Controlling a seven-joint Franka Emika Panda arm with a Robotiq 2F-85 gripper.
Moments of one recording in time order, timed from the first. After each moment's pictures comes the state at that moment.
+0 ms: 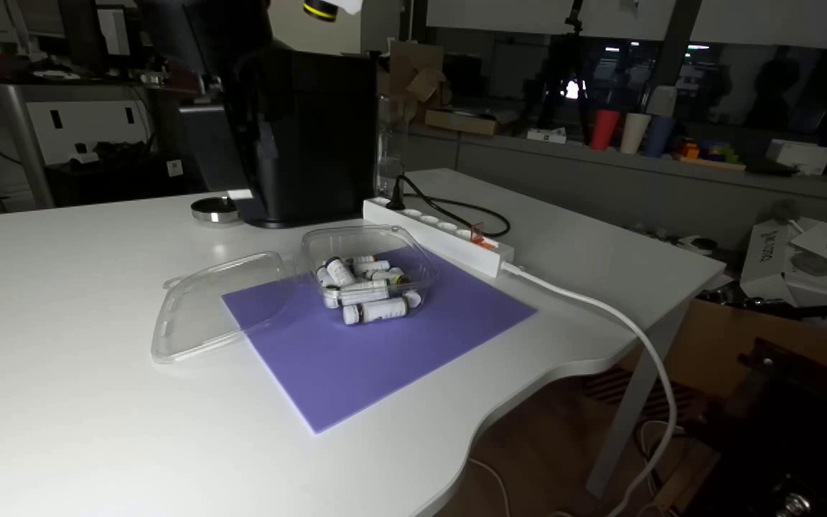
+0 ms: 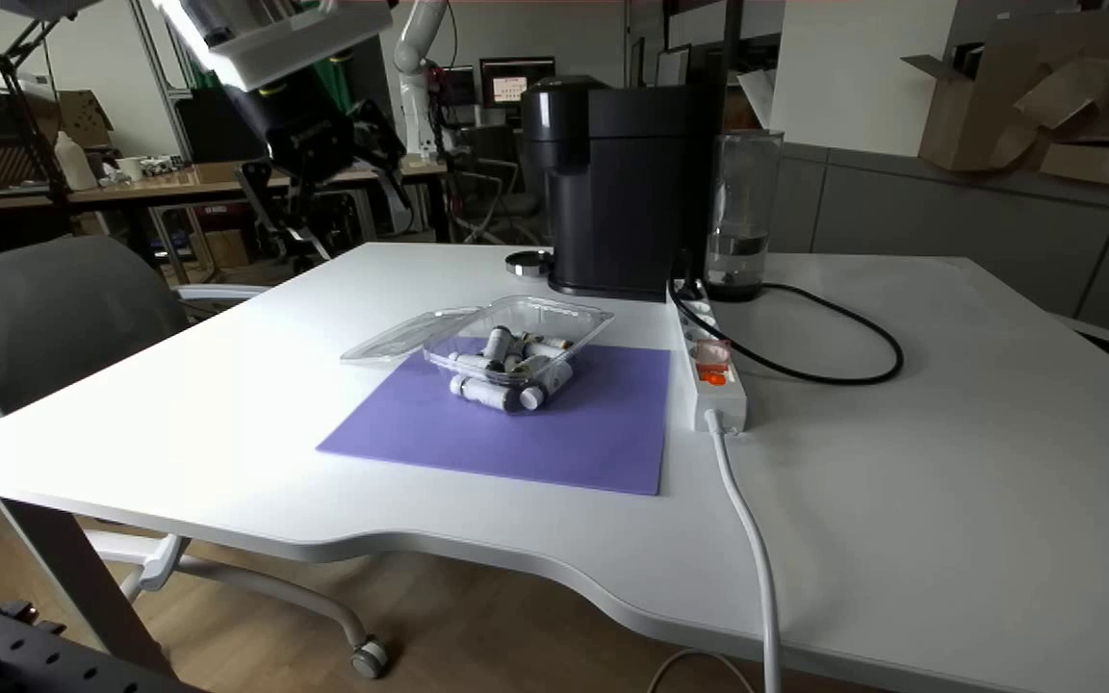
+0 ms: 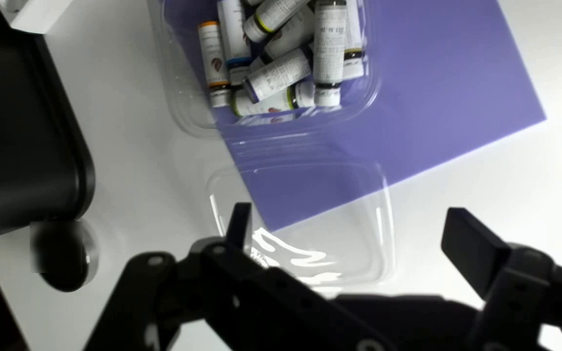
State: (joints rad) arm 0.10 0.10 0.15 -2.44 -0.68 2.64 -0.30
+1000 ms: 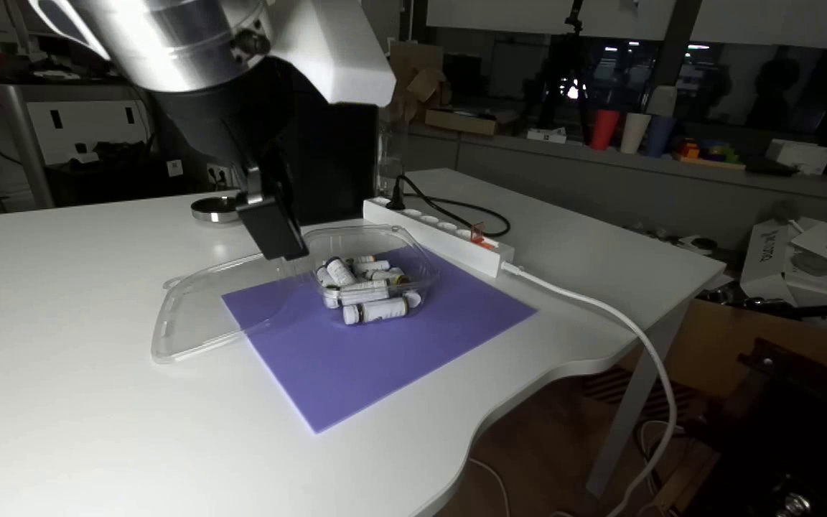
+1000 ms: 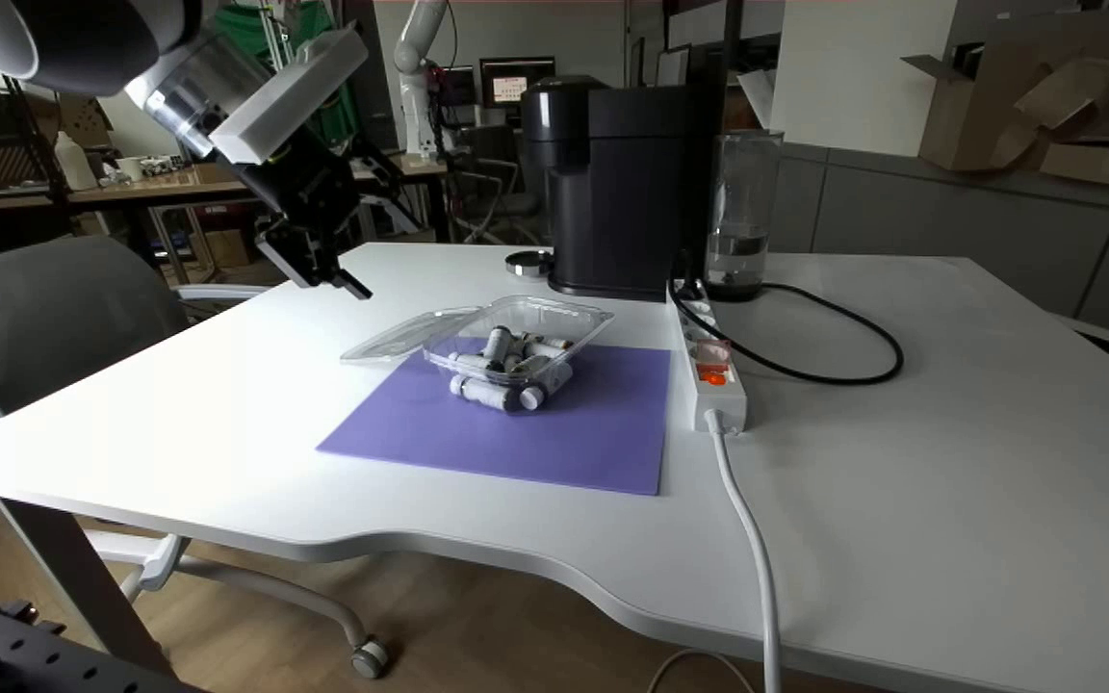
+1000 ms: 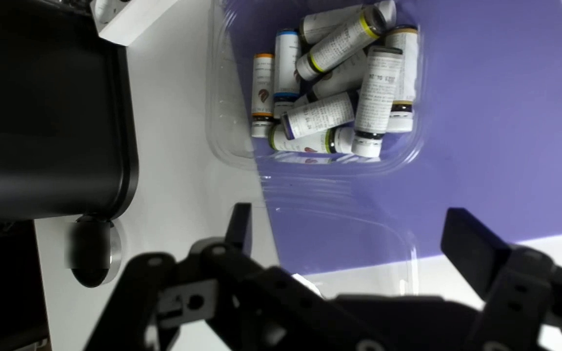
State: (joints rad) arm 0.15 0.18 0.12 -2.46 -1.31 2.60 0.18
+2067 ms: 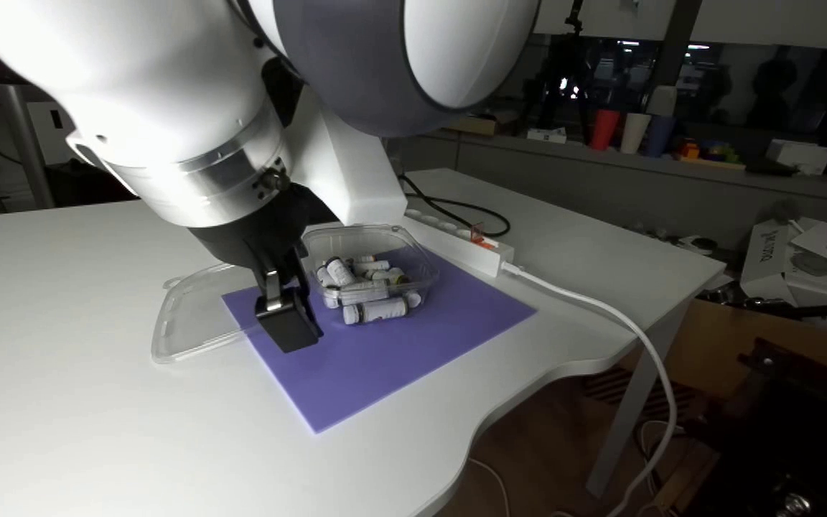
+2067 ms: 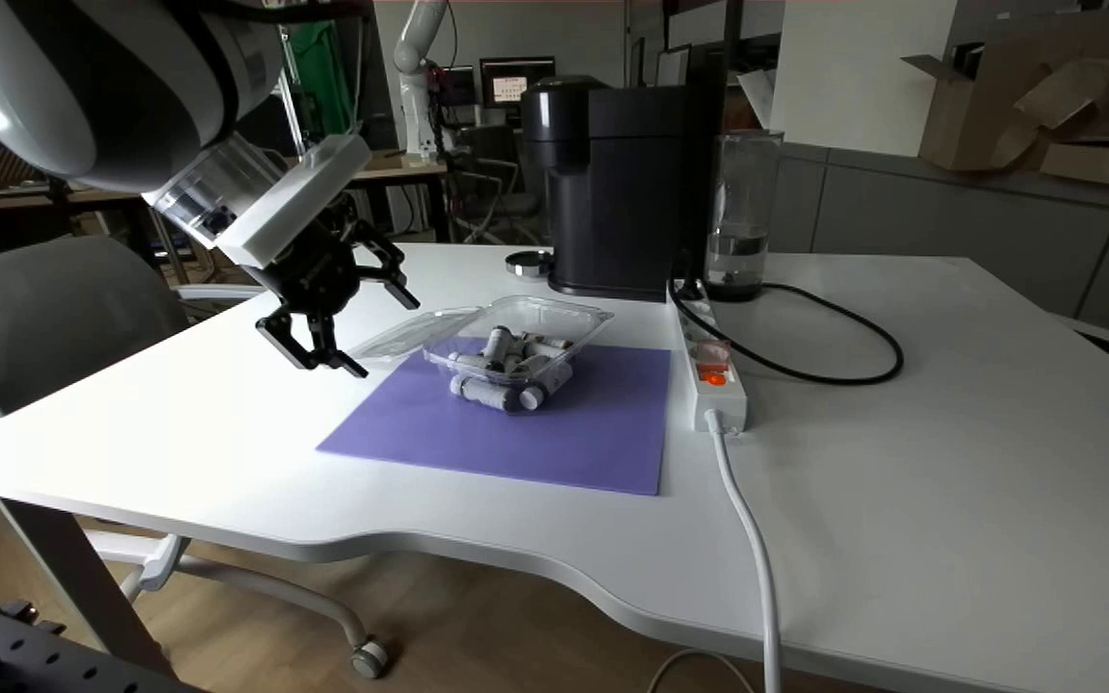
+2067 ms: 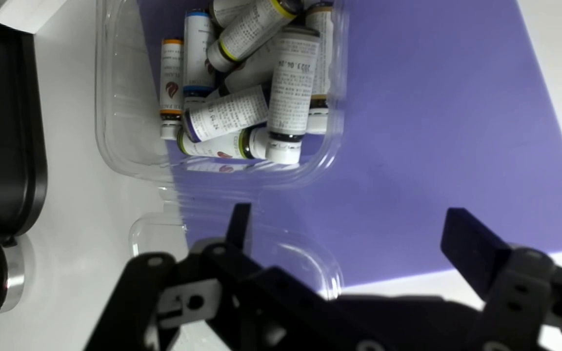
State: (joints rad) arm 0.15 0.34 0.12 -2.44 -1.46 2.61 0.35
